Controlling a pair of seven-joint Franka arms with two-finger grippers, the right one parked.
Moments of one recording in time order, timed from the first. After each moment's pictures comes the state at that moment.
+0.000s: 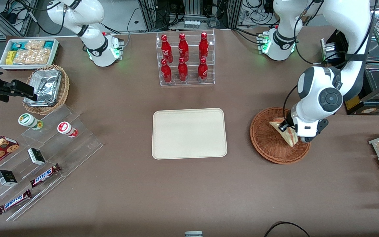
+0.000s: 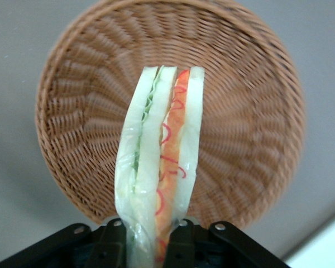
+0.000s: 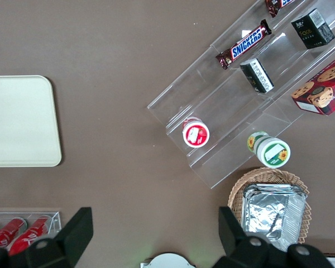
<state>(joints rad) -0.10 0.20 -0.13 -2.07 -0.01 2.12 -0.84</state>
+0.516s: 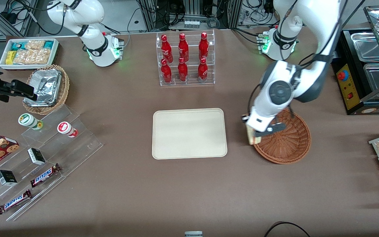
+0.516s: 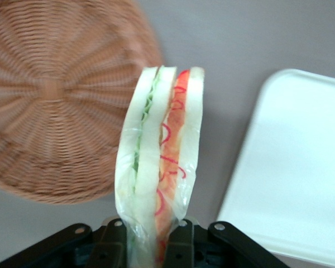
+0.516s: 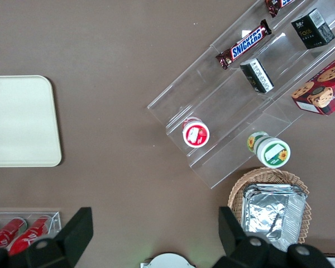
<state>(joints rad) -0.34 0.29 -0.15 -1.94 -0.01 2.10 -0.69</state>
